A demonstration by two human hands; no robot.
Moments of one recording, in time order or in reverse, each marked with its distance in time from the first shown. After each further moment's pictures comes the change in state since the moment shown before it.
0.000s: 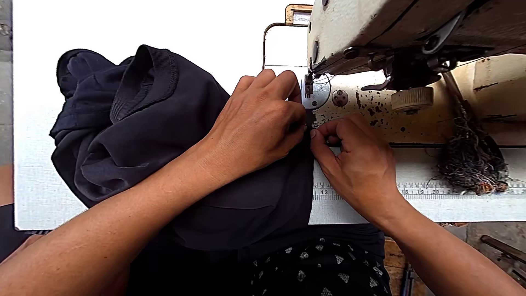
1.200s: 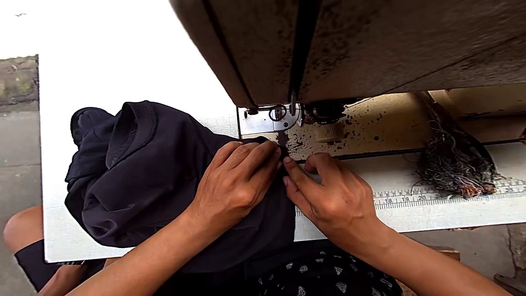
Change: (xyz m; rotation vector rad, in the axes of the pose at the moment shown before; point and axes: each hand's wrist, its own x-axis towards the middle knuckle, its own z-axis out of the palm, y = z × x) left_hand -0.040 0.023 0.029 0.235 0.207 0.129; right_hand -0.030 0.010 0.002 -0.063 0.095 -0.250
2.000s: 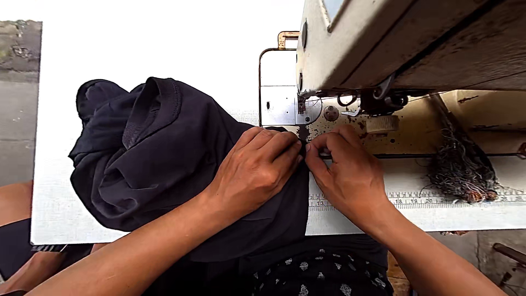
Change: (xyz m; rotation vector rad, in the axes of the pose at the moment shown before) left_hand 0.003 -0.004 0.002 -0.160 0.031 -0.046; right_hand 0.032 -0.003 0.003 0.075 -0.087 0.250
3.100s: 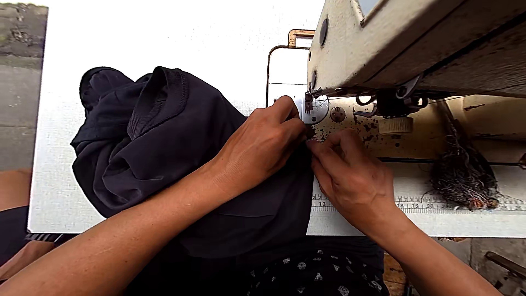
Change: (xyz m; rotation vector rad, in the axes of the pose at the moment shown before) left_hand 0.031 -0.023 -0.005 -0.174 -0.109 -0.087; right_hand -0.004 0.007 -0.006 -0.107 0.025 -0.287
